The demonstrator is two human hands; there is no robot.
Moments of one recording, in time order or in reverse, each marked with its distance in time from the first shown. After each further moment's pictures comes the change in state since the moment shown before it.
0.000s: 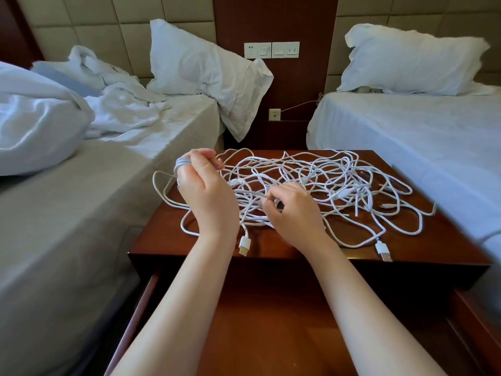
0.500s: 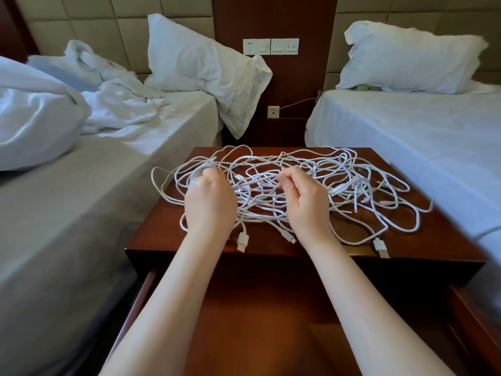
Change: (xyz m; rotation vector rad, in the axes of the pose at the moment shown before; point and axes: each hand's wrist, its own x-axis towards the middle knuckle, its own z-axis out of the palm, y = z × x) left_hand 0.006 -0.019 -0.014 1.025 -0.428 0.114; right_hand -0.001 0.007 -0.007 0.166 0.308 -0.074
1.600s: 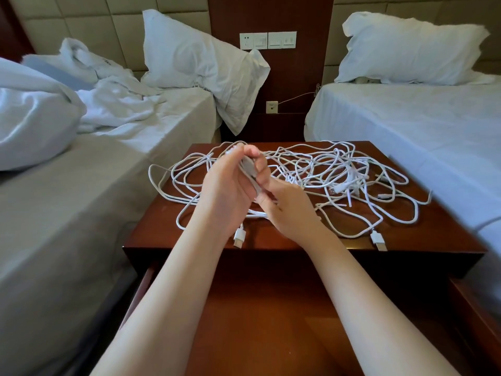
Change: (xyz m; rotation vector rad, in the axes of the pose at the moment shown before) left_hand -0.002 0.029 -0.009 -1.659 -0.665 -0.191; right_hand -0.001 -0.011 0.004 -0.038 -0.351 -0.037
